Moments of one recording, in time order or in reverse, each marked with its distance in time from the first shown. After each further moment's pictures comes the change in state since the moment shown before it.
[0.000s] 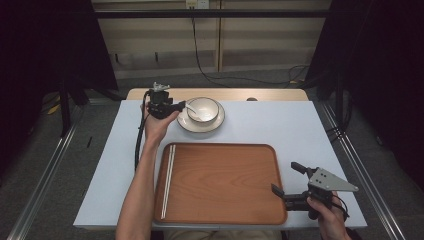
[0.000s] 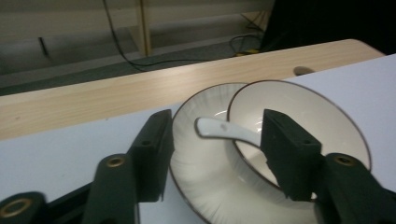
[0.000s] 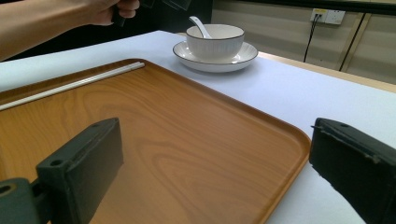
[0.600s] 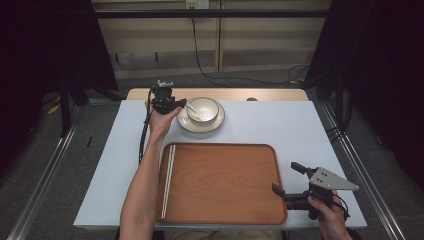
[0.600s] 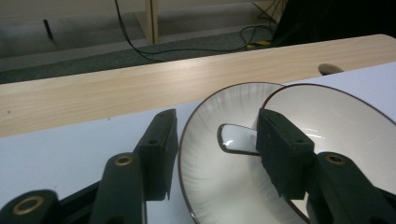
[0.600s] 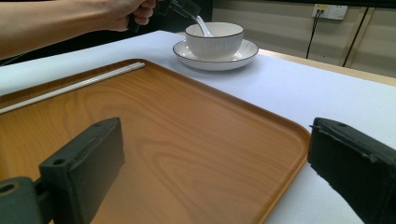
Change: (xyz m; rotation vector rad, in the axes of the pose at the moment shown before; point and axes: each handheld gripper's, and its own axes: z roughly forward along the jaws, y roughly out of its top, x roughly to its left) left arm 0.007 0.001 0.034 0.047 0.024 -0.032; right arm -0.003 -0.002 0.000 0.003 0.006 0.028
